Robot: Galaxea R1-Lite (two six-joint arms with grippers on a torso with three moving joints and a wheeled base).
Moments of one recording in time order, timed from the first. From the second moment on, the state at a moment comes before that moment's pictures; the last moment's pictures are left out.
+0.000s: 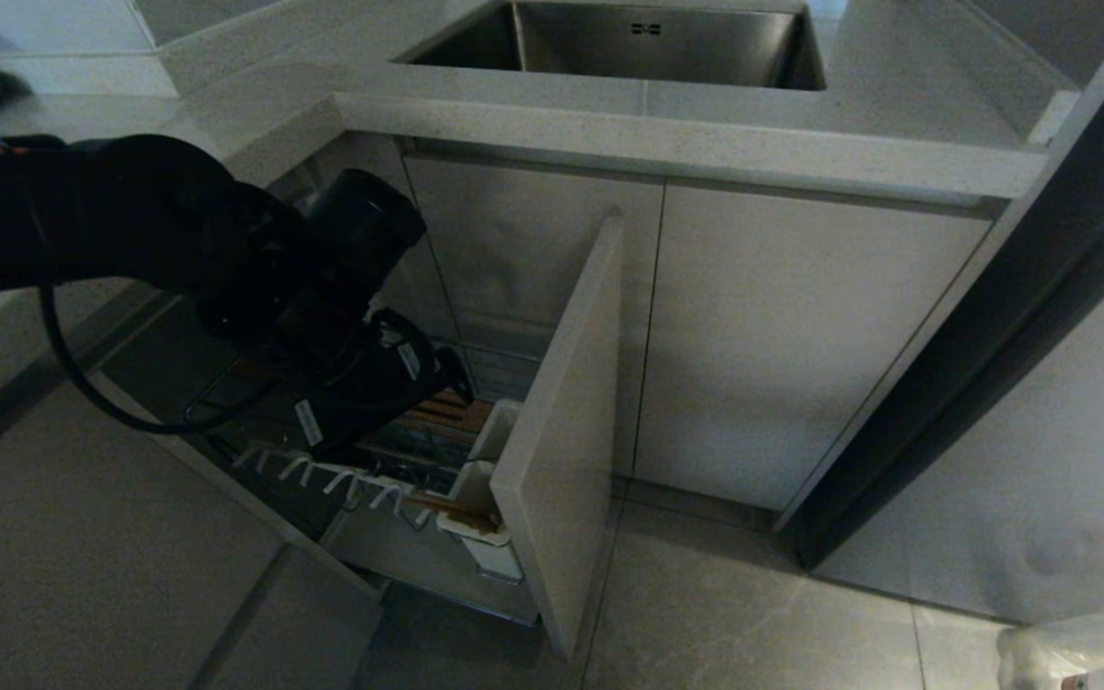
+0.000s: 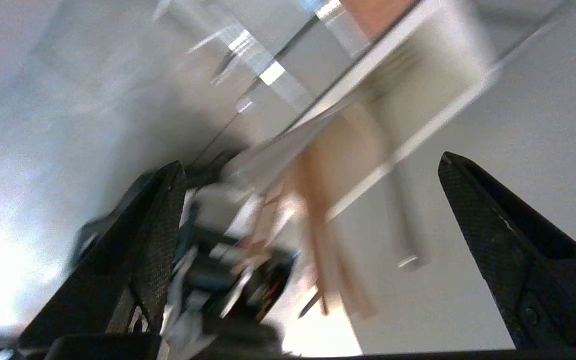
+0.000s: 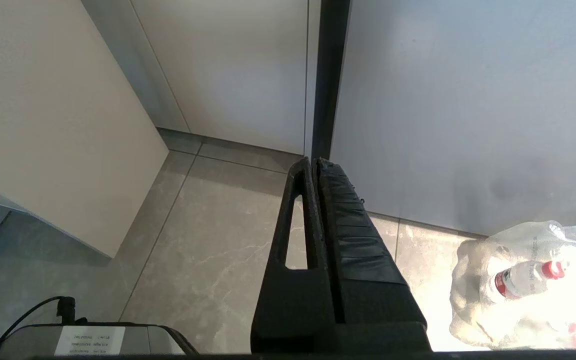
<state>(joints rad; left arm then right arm) -0.48 1.82 -1.68 0.87 0.18 -0.94 0.00 0.00 0.00 0.01 -0.01 0.01</state>
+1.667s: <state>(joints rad) -0.47 1.84 -1.46 0.75 -0.01 -1.00 0.00 0.00 0.00 0.01 -0.01 0.01</state>
